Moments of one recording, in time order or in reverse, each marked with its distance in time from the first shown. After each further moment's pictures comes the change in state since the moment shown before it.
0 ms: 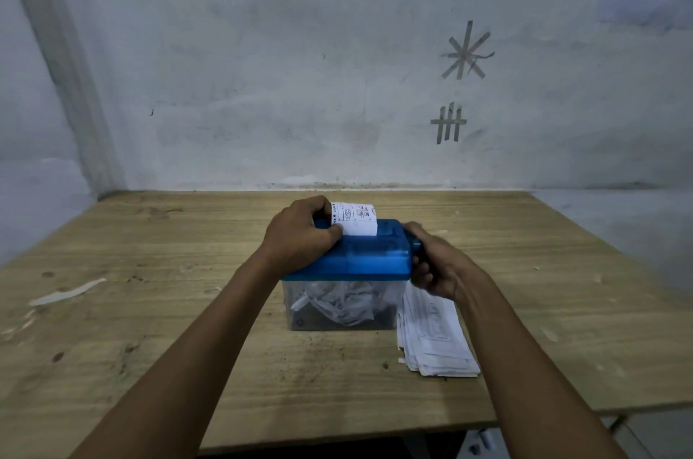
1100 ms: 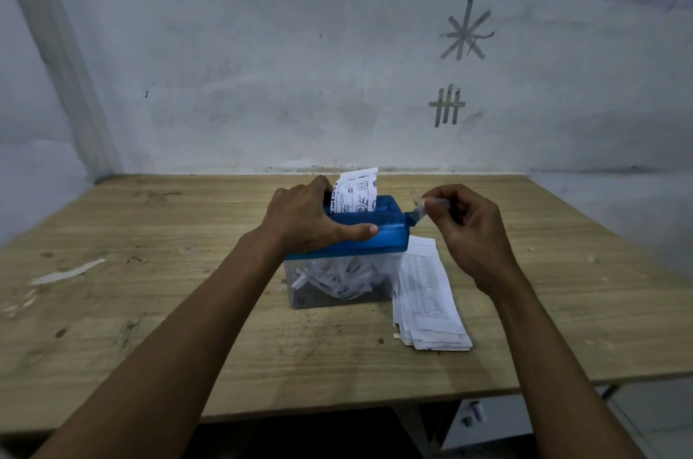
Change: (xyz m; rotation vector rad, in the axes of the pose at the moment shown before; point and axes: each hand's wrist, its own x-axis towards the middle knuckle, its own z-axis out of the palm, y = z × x) left_hand 0.002 0.008 0.005 0.436 -0.066 0.070; right_hand -0.057 -0.002 -0.007 -0.389 0.248 -0.839
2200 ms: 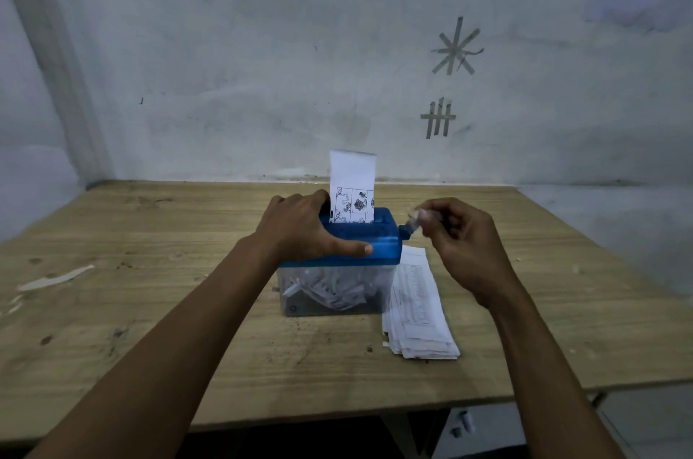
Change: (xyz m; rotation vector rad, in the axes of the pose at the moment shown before) left_hand 0.001 0.004 0.002 0.080 -0.048 0.040; right_hand -0.007 -0.011 -0.012 -0.009 -0.045 0.049
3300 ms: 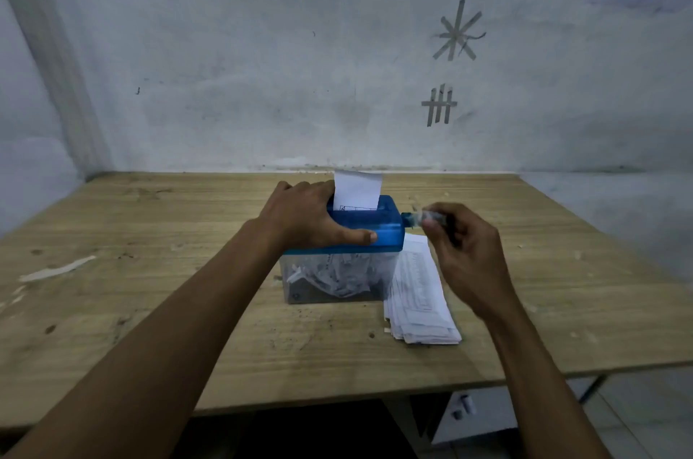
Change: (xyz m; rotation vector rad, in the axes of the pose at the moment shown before) left_hand 0.005 0.004 -0.003 0.063 -0.025 0.077; right_hand -0.024 0.019 0.006 -0.012 0.070 -0.066
